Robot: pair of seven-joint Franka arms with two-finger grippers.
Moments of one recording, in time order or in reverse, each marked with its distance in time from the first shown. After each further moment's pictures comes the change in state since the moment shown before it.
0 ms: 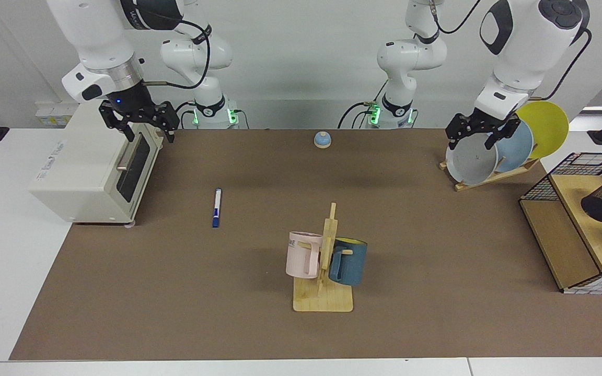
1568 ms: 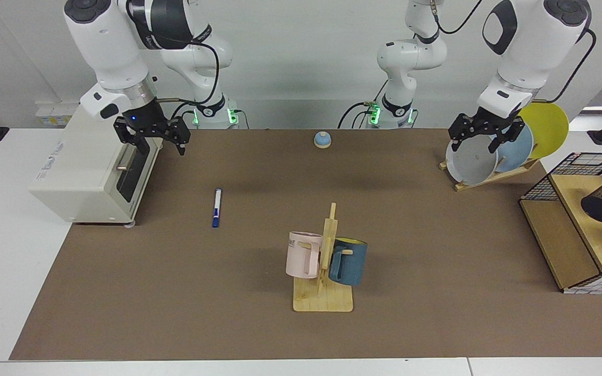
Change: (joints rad) left arm 0.013 0.000 0.001 -0.007 -0.015 0.042 0.078; right arm 0.027 0.013 0.021 -0.155 0.008 0.180 0.000
